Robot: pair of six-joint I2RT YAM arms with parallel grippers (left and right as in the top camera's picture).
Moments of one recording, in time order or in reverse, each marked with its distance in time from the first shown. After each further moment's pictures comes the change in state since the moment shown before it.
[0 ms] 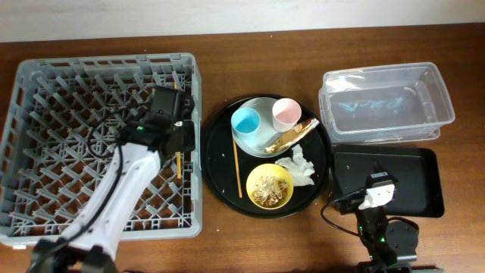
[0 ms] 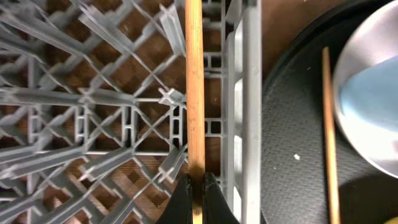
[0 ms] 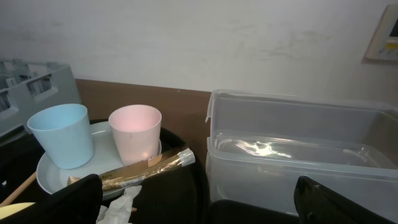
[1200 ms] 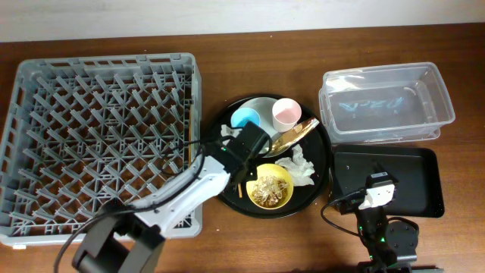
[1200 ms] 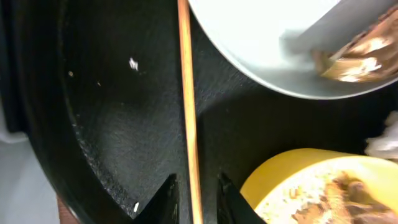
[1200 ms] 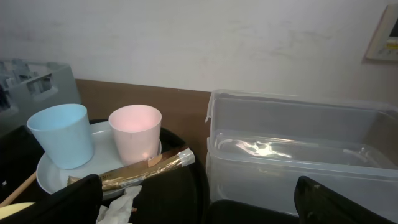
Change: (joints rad) left arm -0.441 0.186 -0.043 0.058 0.003 -0.467; right arm 0.000 0.000 0.000 0.000 0.000 0.000
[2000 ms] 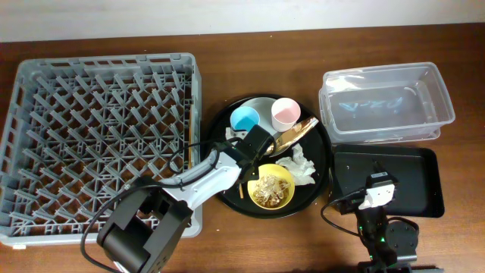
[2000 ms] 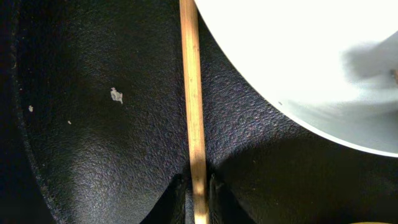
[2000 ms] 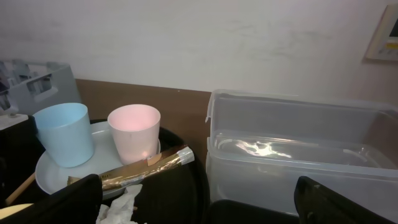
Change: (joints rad) left arm -0.004 0.159 -0.001 0.109 -0.063 -0.007; right arm 0.000 0.000 0.000 0.000 0.000 0.000
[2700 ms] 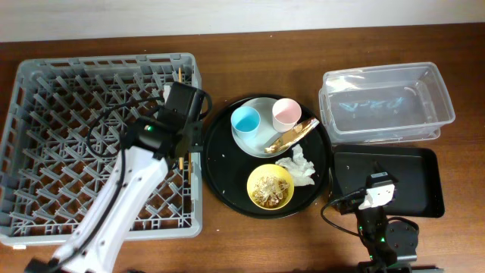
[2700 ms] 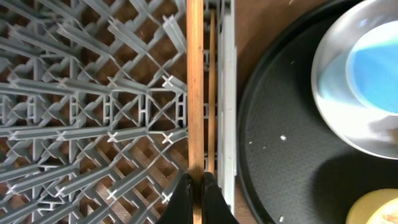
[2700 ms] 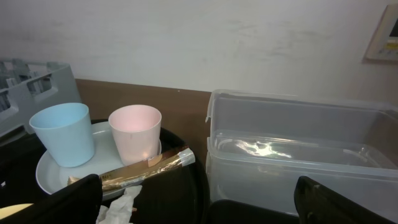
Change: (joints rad) left arm 0.319 -0.386 0.199 -0.396 -0.070 0.397; right arm 0.000 0.000 0.000 0.000 0.000 0.000
